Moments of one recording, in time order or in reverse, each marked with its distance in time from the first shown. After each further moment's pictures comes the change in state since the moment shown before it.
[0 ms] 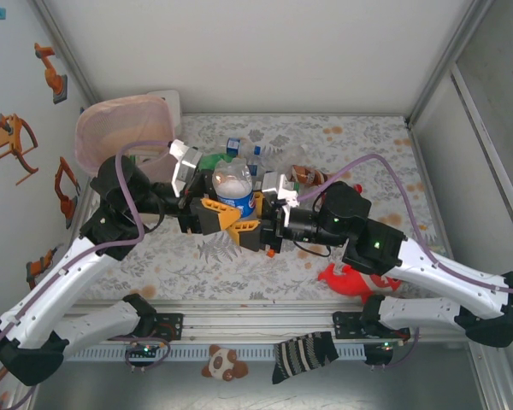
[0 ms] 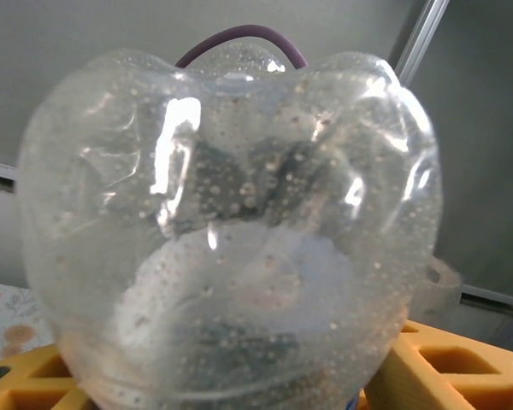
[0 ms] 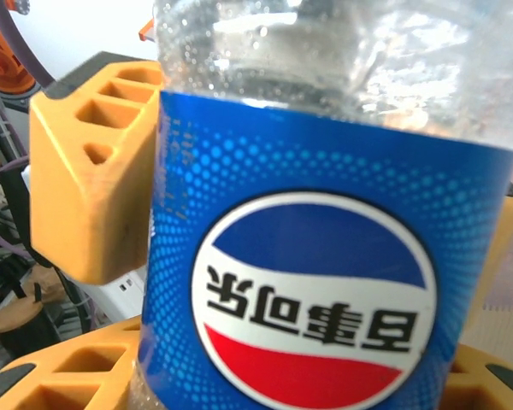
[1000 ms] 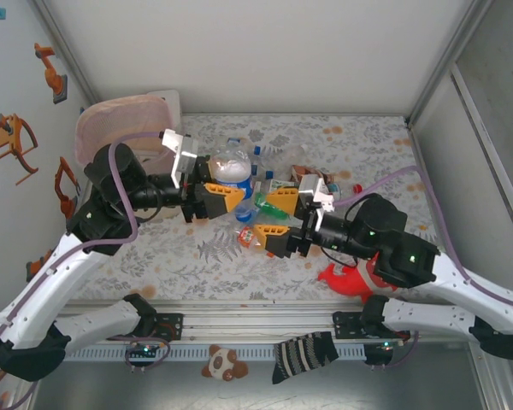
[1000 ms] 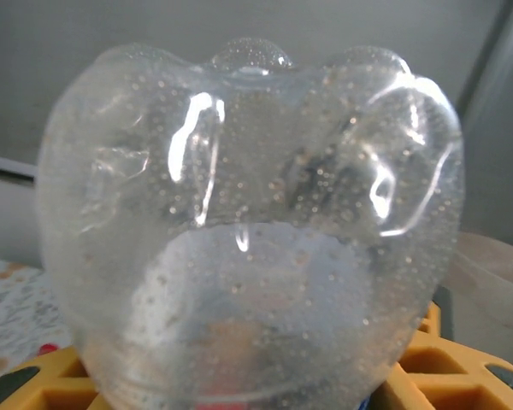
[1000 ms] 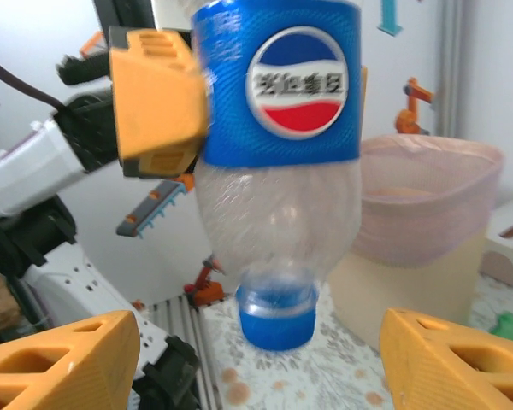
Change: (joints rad) left arm -0.003 0.040 0.180 -0.291 -0.253 0.248; right arm 0.000 -0.204 -0.071 -0.150 0.190 0.018
